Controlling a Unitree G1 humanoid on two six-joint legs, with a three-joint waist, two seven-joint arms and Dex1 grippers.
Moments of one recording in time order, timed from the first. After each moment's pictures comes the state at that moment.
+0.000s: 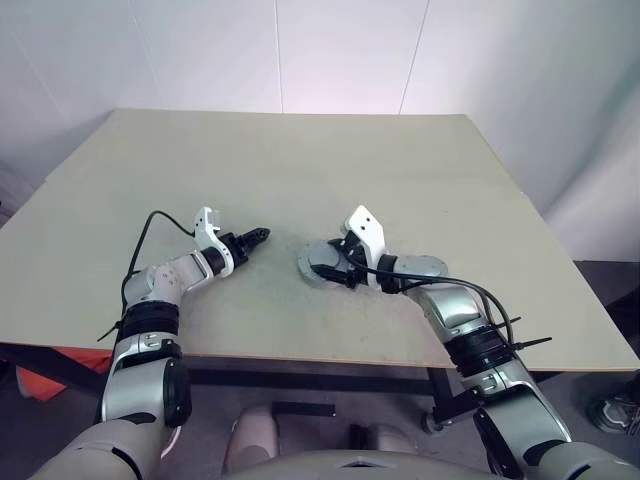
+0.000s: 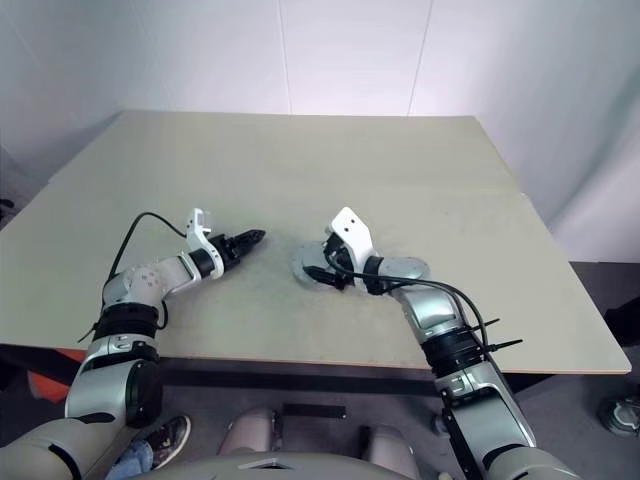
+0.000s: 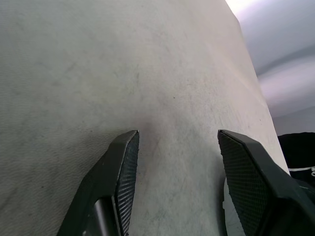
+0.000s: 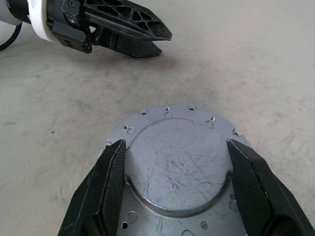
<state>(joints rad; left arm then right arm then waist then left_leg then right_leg) -0.62 0.26 0.37 0.58 -0.64 0.89 -0.48 -0.46 -0.30 0.27 0.20 0.13 0.36 0.77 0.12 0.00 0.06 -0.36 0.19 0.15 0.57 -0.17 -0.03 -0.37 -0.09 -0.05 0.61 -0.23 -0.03</state>
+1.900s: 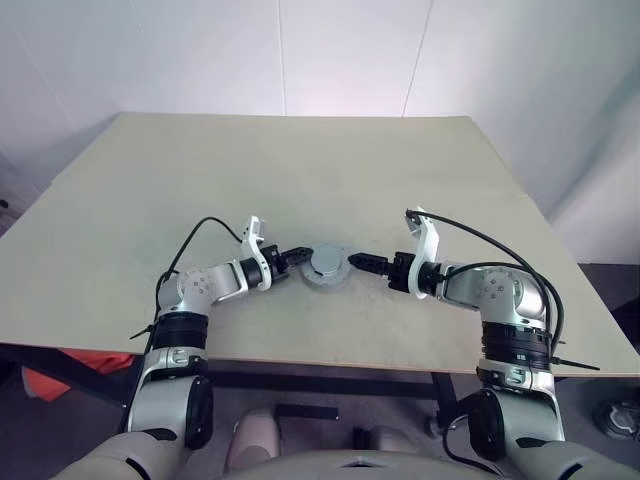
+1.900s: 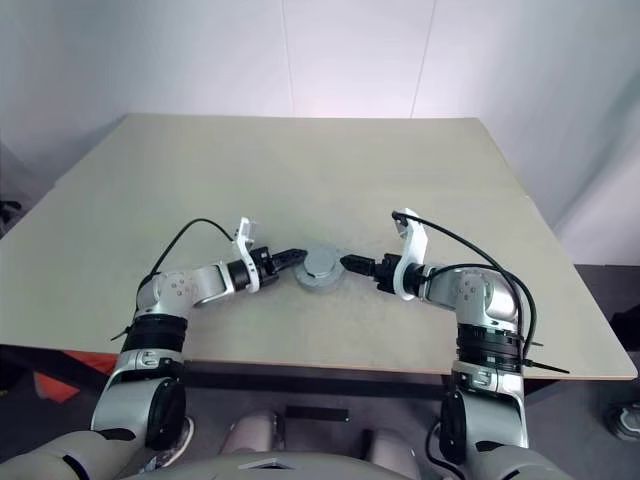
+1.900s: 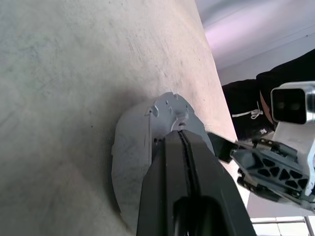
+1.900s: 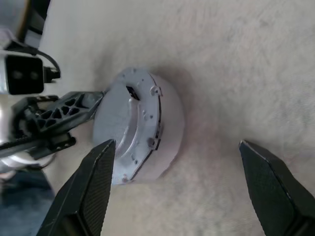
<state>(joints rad) -0.56 0.13 0.24 0.42 -0.71 1.06 -0.52 -0.51 -0.17 -0.39 0.04 0.57 1.47 0.41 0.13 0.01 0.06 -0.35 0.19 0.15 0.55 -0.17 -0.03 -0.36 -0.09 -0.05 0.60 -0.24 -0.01</state>
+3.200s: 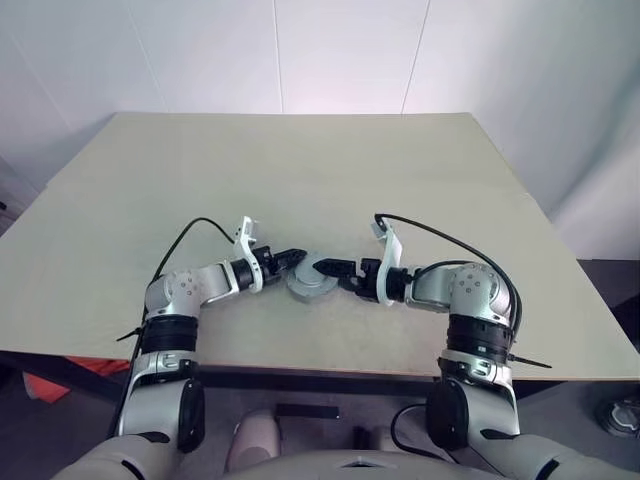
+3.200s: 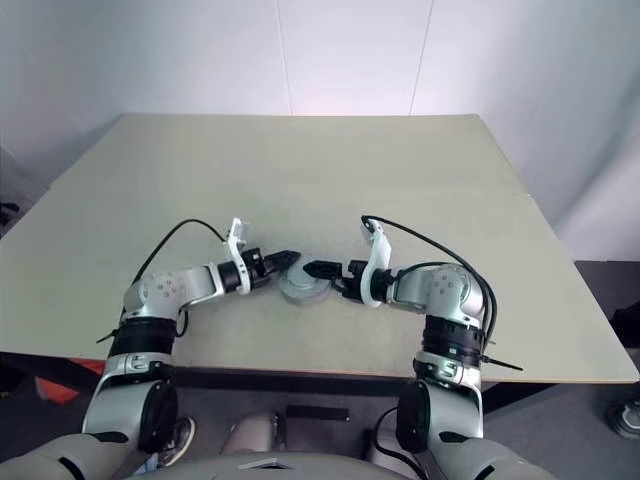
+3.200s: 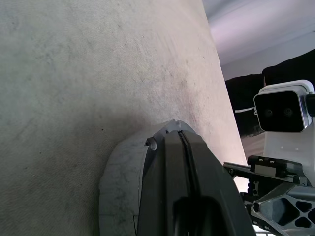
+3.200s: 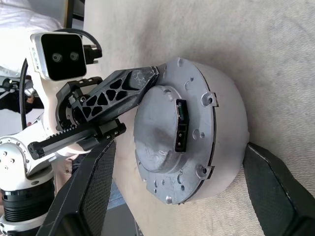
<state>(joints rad) -0.52 0.16 0.26 0.33 -0.74 1.13 -0.50 -0.54 0.01 -0.42 0.06 0.59 1.59 0.31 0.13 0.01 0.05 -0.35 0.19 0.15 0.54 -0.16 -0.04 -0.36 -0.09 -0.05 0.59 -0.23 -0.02</state>
